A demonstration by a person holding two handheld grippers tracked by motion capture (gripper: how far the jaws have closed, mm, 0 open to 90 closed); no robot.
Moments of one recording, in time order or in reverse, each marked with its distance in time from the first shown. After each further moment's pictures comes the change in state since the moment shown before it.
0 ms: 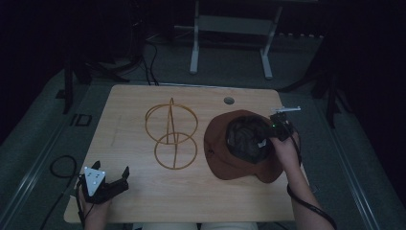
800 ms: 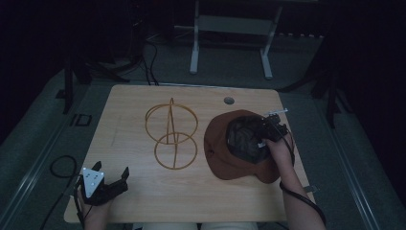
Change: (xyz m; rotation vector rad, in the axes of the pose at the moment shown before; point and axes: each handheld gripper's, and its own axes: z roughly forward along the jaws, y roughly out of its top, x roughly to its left) left arm -0.005 0.005 -0.008 -0.013 -0.019 0.021; right arm -0.010 -0.012 0.052 0.088 -0.172 -0.057
